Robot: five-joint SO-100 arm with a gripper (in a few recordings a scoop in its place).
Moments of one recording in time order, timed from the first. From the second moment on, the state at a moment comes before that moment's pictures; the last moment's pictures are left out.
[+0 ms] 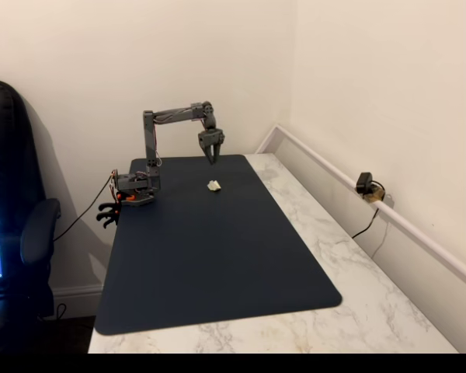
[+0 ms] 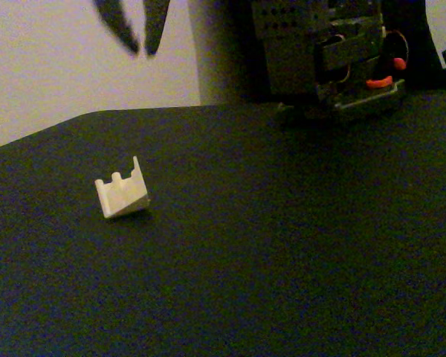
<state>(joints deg) -2.1 92.0 80.2 90.4 27.5</state>
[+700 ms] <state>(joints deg) -2.5 134.5 126.3 62.6 11.2</state>
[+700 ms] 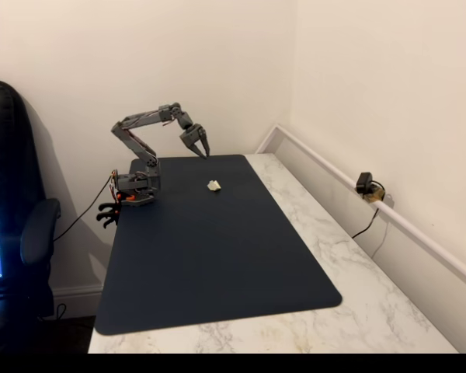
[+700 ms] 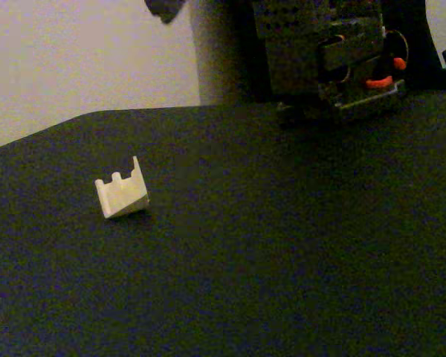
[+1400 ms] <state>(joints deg) -2.4 161.2 166.6 38.1 1.8</state>
